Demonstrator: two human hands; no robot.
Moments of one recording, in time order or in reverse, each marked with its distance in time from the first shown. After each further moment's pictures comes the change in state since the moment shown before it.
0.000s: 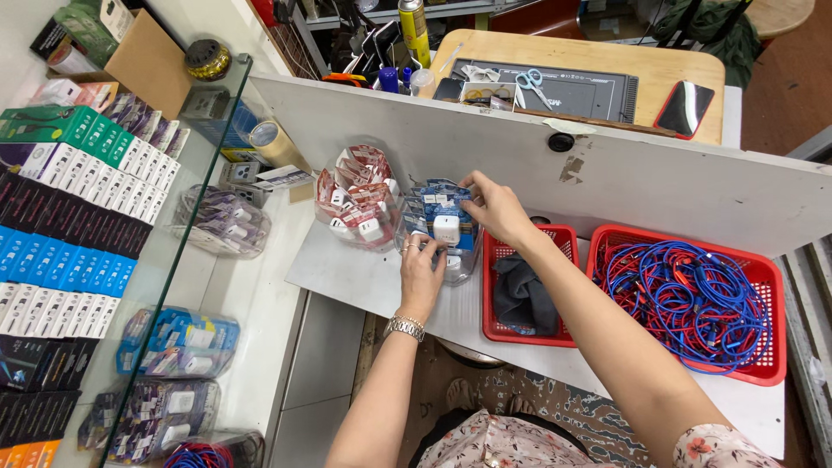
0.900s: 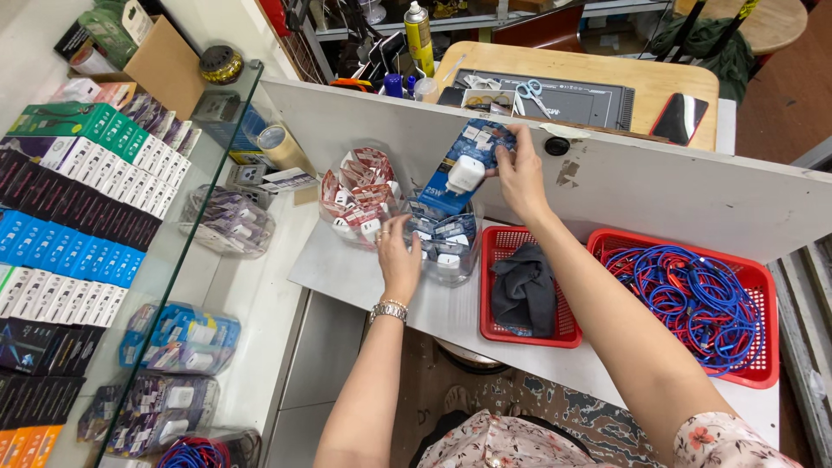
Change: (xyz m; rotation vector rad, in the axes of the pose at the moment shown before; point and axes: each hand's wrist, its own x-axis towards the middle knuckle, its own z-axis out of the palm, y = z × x) left_hand 0.018 -0.043 0.000 0.027 0.141 -0.126; right_hand 0.029 0.002 -0.030 0.415 0.385 -0.168
